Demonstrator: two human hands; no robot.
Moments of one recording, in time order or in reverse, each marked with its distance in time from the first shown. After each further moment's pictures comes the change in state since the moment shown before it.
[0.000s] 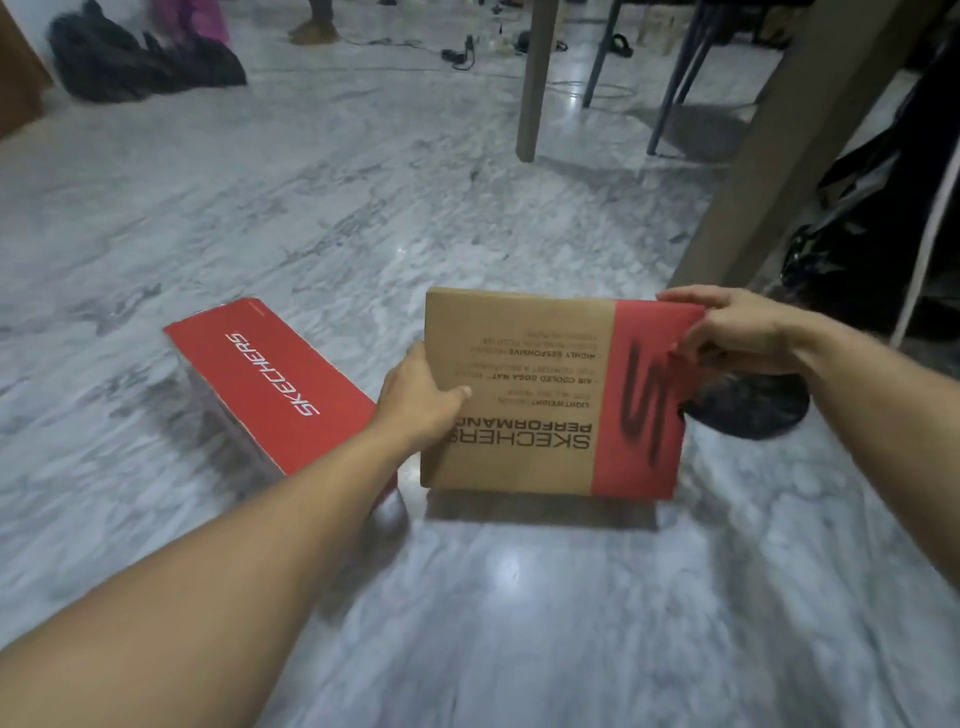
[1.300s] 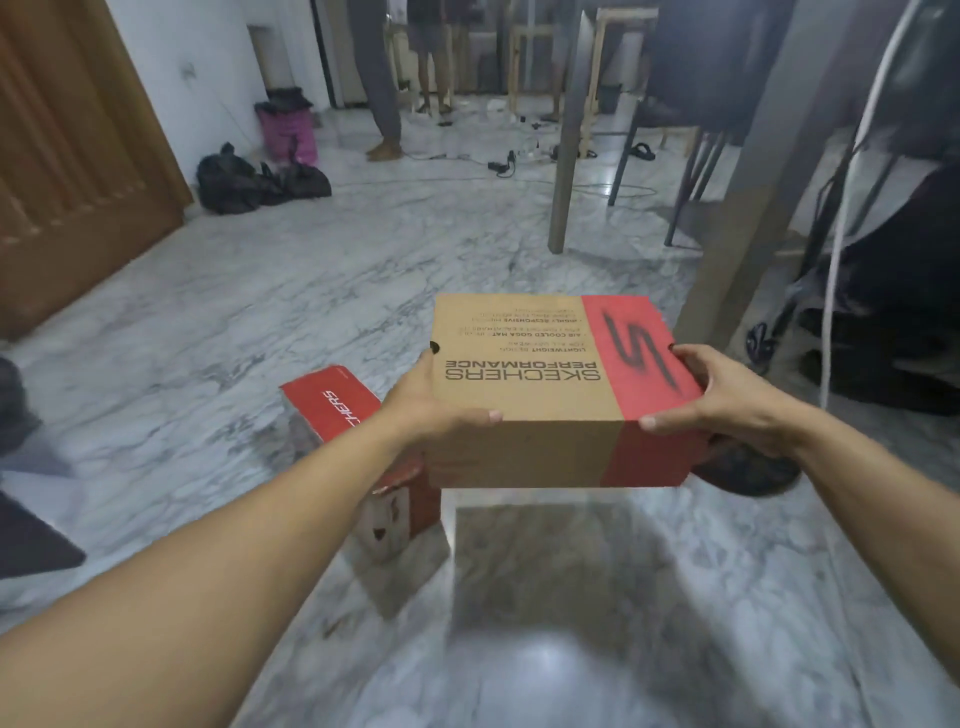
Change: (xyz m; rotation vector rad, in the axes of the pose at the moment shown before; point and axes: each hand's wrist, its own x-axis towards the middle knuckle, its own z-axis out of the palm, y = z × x) left_hand -0.099 0.075 -0.097 -0.250 -0.060 0.037; right_hand -0.141 -0.035 0.008 -0.080 -0.013 -0.277
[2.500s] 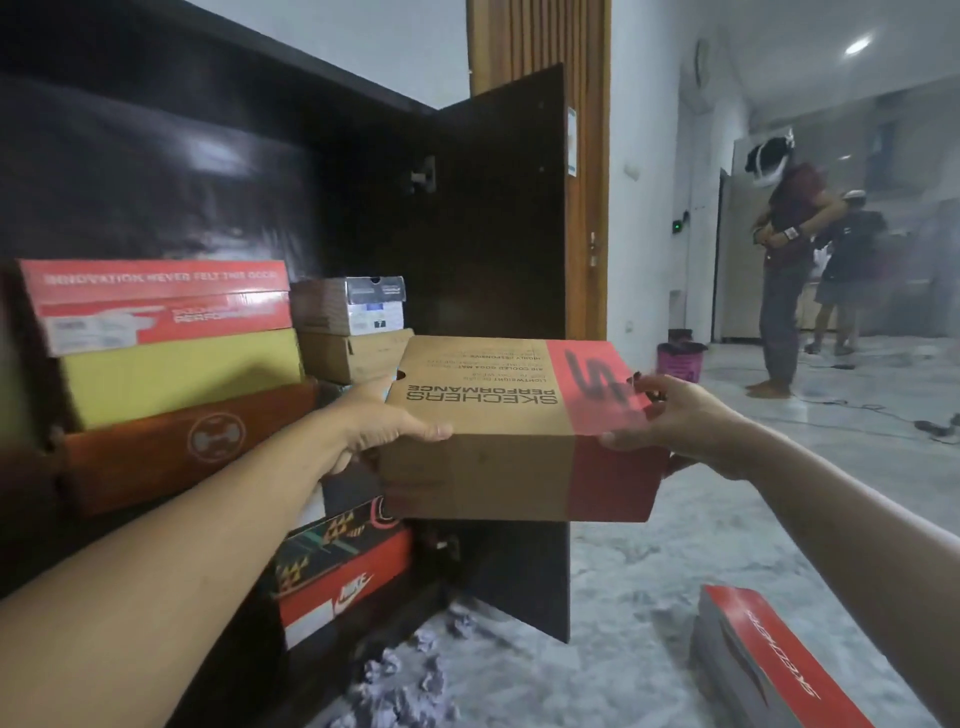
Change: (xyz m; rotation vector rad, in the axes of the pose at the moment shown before) left_hand -0.508 0.112 -0.397 0.063 0.824 -0.078; right_hand -0.277 -0.456 0.223 0.021 -0.490 -0.722
